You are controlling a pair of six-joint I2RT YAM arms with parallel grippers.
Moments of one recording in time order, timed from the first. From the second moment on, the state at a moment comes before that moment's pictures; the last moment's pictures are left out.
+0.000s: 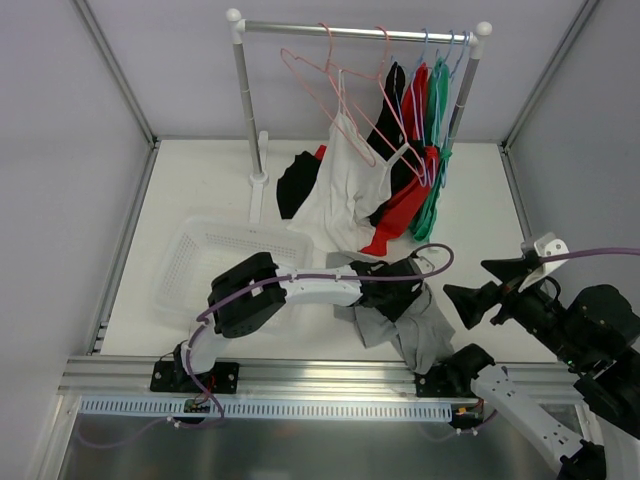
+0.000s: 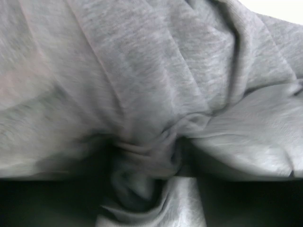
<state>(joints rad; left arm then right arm) -1.22 2.11 1.51 -0.37 -0.08 -0.34 0.59 0.45 1.29 -1.06 -0.01 0.08</state>
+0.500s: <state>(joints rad) -1.26 1.78 1.32 -0.43 -0.20 -0.40 0.59 0.37 1.24 -1.03 -0.03 0.08</state>
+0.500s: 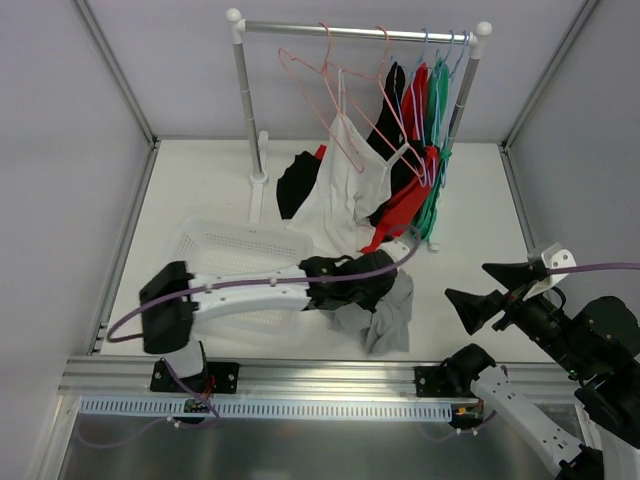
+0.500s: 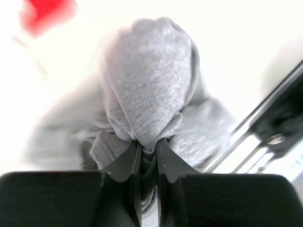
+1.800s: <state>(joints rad) -0.70 0.97 0.84 -0.80 -0.53 -0.72 0.59 0.52 1.15 -0.85 -0.10 0.12</state>
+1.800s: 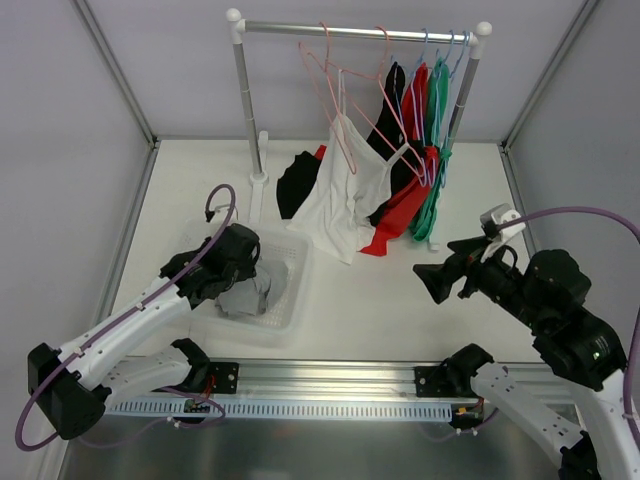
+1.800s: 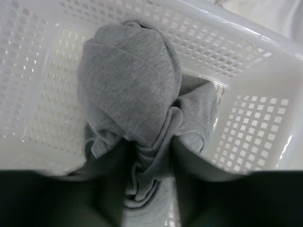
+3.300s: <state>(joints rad) -0.70 0.54 0.86 -0.92 -0.19 -0.35 0.36 1.79 2.18 -0.88 -0.16 -0.18</state>
